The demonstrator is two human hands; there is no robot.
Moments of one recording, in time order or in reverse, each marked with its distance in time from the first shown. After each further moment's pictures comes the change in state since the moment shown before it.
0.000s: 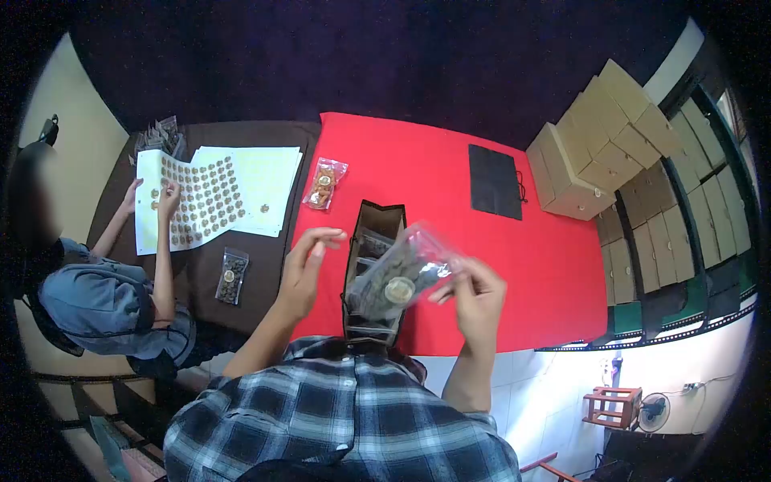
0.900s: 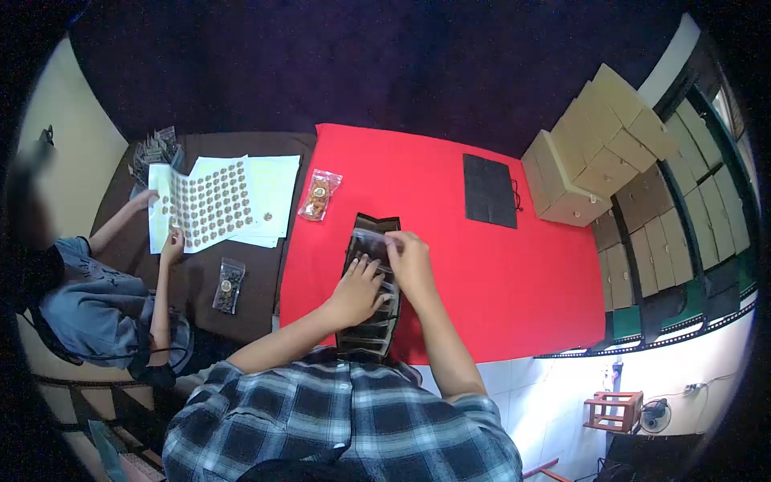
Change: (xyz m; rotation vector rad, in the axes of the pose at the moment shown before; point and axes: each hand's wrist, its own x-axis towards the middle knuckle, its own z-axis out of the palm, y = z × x) left_hand -0.001 -0.110 0.062 1.259 -0.622 0.167; right_hand 0.079 0.127 0.051 -0.488 -0.104 -0.127
